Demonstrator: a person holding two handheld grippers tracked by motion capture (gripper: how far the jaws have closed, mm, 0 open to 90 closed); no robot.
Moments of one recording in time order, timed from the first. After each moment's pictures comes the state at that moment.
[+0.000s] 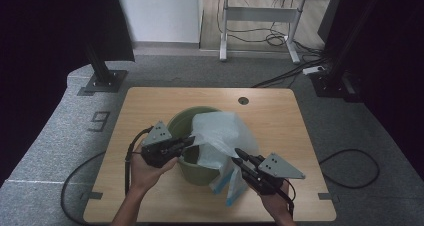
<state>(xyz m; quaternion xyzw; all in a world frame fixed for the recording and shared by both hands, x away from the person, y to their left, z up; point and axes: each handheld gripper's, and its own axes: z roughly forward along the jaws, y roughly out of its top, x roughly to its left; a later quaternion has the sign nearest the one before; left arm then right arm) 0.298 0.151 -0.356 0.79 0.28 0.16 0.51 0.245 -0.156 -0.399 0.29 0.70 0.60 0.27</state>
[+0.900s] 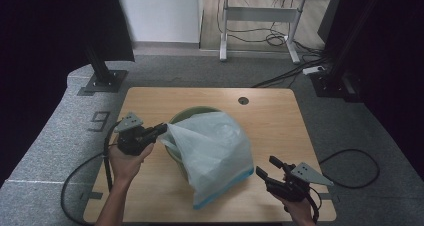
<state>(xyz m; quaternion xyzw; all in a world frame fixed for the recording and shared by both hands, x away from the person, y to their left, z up) 0.325 0.213 -0.365 0.75 0.39 0.18 0.51 0.249 -0.237 -0.461 0.38 0.67 0.59 0.22</state>
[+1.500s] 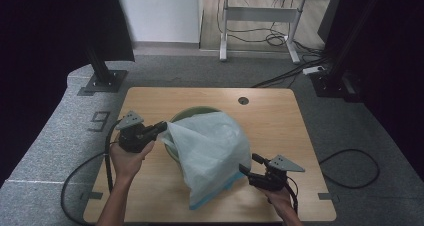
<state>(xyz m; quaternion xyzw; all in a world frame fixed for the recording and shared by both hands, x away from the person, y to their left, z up) 0.333 0.214 -0.370 0.74 0.40 0.18 0.51 0.295 -0.204 -0.506 0.38 0.70 0.58 0.17</state>
